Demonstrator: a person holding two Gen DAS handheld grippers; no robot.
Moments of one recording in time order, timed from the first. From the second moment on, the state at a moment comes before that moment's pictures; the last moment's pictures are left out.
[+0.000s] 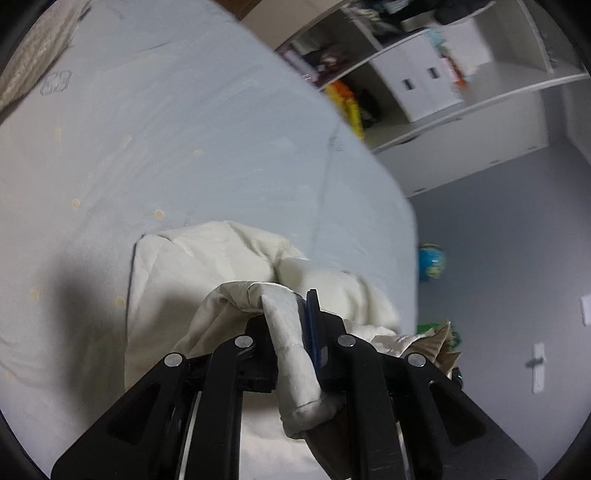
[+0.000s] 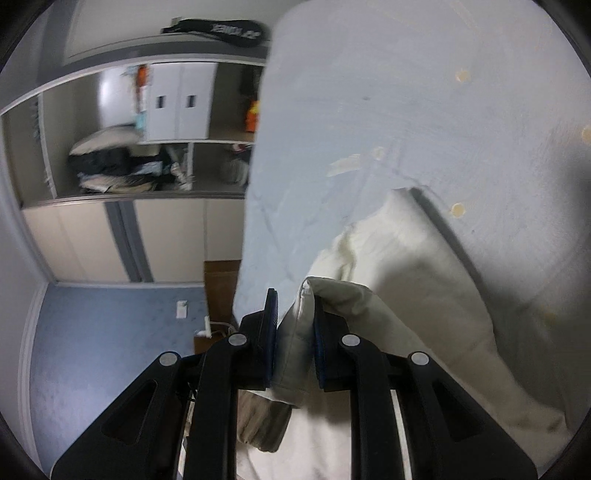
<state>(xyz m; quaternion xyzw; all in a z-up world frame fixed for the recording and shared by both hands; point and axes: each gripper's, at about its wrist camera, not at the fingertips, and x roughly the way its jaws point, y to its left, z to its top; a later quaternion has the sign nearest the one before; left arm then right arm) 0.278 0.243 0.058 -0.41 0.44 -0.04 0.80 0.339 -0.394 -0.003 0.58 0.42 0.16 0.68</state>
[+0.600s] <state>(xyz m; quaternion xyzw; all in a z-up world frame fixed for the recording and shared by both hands) 0.222 0.248 0.131 -0.38 0.34 -0.03 0.86 0.325 -0.417 0.057 0.56 0.36 0.20 0.72</state>
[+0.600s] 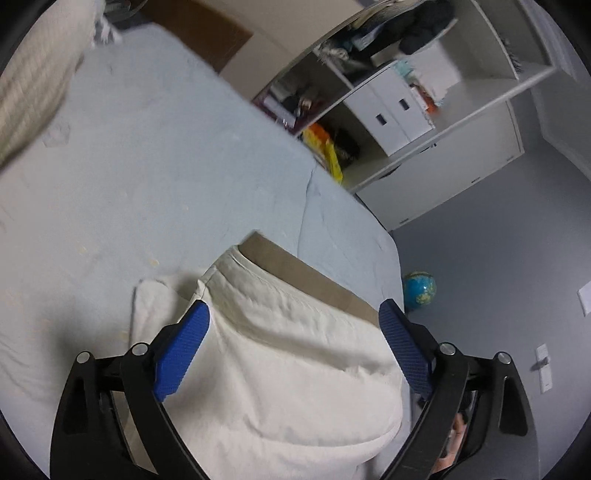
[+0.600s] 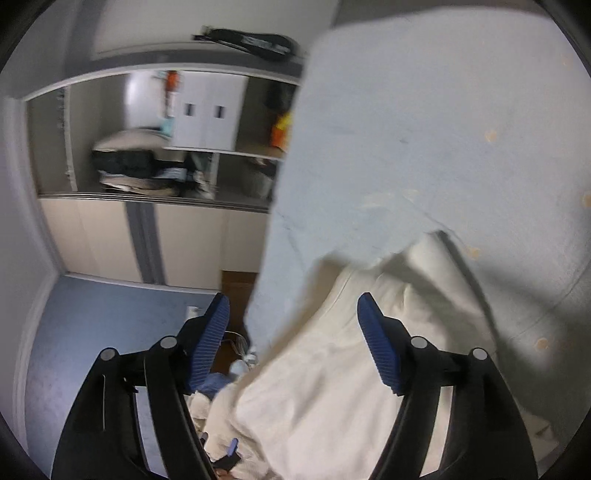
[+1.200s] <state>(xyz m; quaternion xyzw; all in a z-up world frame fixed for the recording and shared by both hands) 0.248 0.047 0.100 -0.08 0.42 -0.03 0.91 0.260 -0.226 0.096 0.04 0.45 0.23 0.86</state>
